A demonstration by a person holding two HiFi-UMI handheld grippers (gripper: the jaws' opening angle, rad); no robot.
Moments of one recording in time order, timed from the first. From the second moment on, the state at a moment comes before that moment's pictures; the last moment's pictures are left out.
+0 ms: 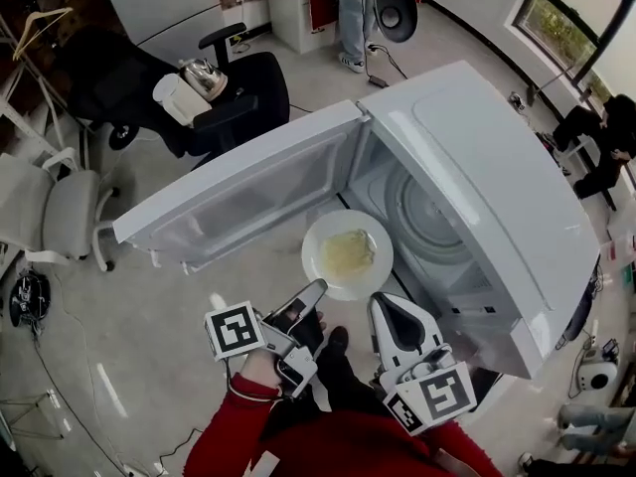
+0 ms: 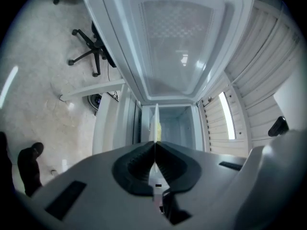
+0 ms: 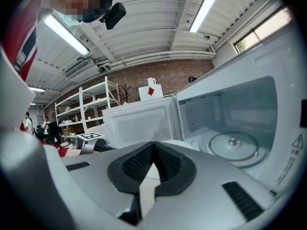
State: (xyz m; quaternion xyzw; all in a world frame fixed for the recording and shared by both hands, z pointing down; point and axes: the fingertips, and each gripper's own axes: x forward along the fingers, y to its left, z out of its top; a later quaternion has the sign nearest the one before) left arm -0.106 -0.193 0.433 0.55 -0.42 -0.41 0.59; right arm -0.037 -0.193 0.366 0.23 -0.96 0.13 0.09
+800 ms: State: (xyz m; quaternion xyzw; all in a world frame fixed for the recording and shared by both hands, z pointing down) left arm -0.199 0.004 0.437 0.45 -0.52 -0.51 0.52; right arm -0.128 -0.066 0.373 0.09 -0.98 0.12 0.11
